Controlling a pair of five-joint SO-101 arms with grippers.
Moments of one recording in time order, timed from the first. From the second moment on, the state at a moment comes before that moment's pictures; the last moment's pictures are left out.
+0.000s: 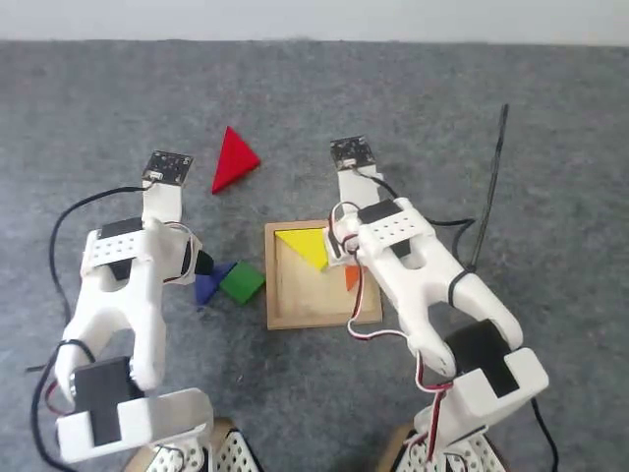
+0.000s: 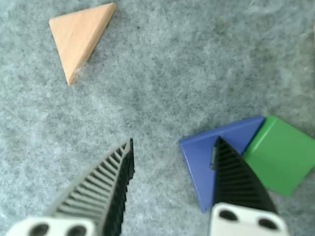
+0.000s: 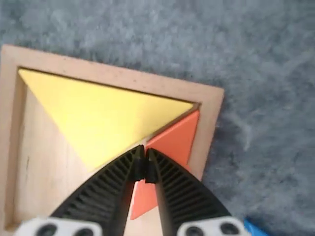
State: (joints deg) left arm -20.1 -5.8 44.6 52.4 -17.3; right arm -27.2 6.3 26.7 47.7 -10.3
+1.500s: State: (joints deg) left arm -20.4 -6.5 45.0 52.4 -17.3; right arm -8.5 -39.7 58.8 59.3 10.2
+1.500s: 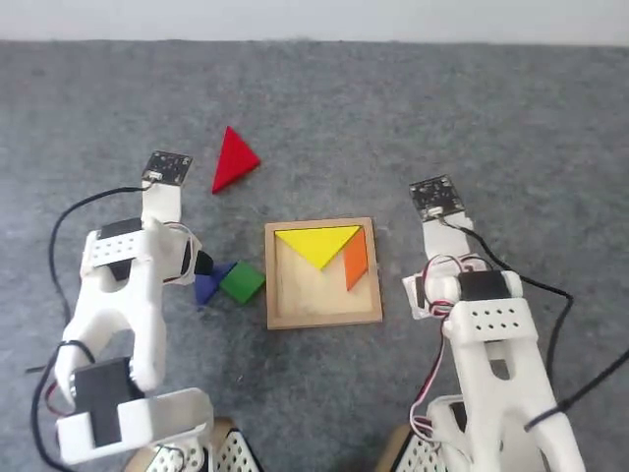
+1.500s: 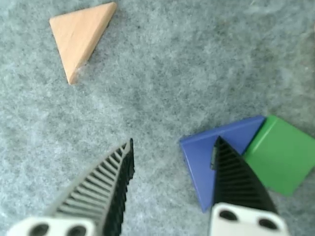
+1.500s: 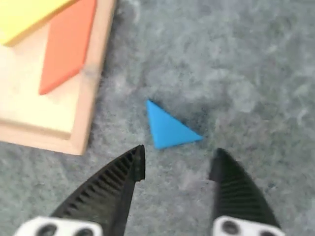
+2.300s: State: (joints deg) left arm -19.8 -8.3 41.4 58.4 -45.2; right arm -2.9 -40.4 63.1 58.6 10.5
